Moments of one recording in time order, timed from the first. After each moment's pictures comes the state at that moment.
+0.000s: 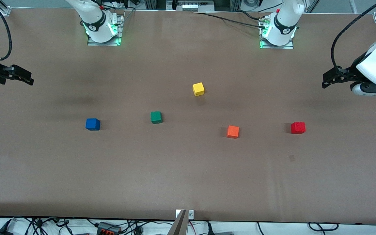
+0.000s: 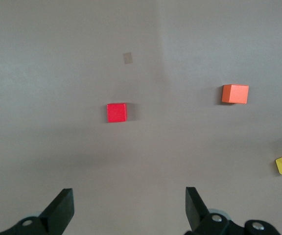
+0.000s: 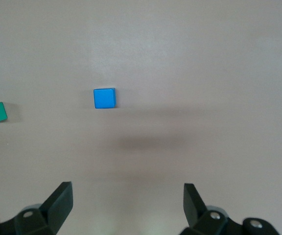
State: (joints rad) left arm -0.03 0.00 0.00 -1.67 -0.02 1.63 0.03; right arm -0.06 0.01 0.01 -1.67 -0.03 1.61 -0.04
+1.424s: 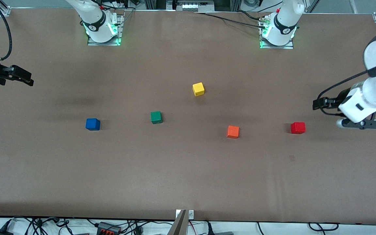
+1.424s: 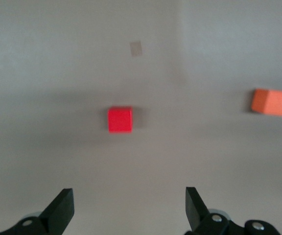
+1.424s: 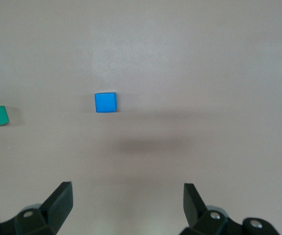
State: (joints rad) left arm 0.00 0.24 0.01 -1.69 -0.02 1.79 0.03; right arm -0.06 0.01 0.01 -1.67 -0.03 1.63 -0.04
